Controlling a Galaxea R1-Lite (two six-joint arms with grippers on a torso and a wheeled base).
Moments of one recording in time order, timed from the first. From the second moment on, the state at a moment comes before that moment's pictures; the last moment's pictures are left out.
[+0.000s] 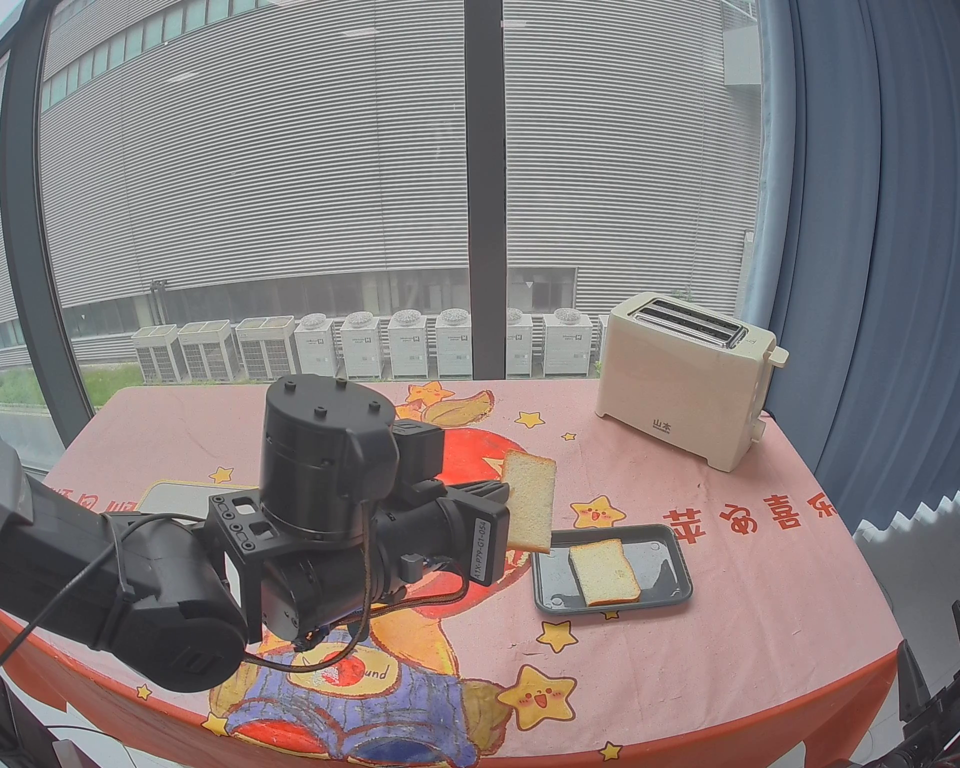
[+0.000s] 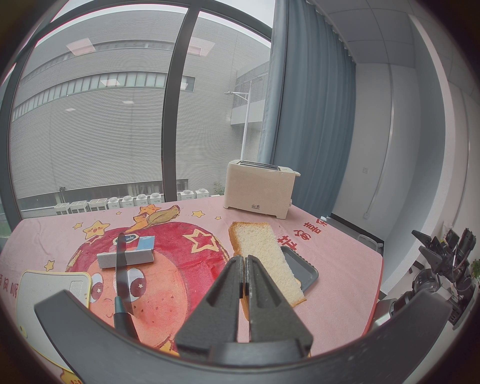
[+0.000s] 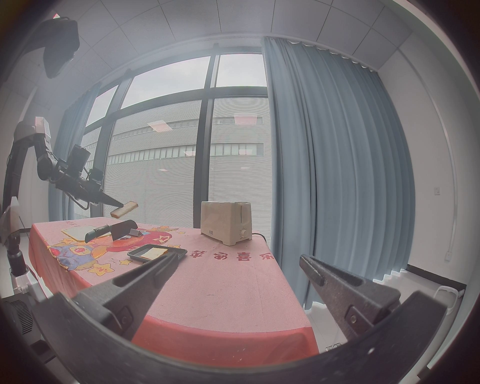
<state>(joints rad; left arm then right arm) -0.78 1.76 -0.82 -0.59 0.12 -0.21 0.00 0.02 -0.02 0.00 0.02 -0.02</state>
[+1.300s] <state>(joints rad) -0.83 1.84 -0.90 -0.59 0.18 -0.29 0.00 0.02 -0.02 0.00 0.02 -0.02</state>
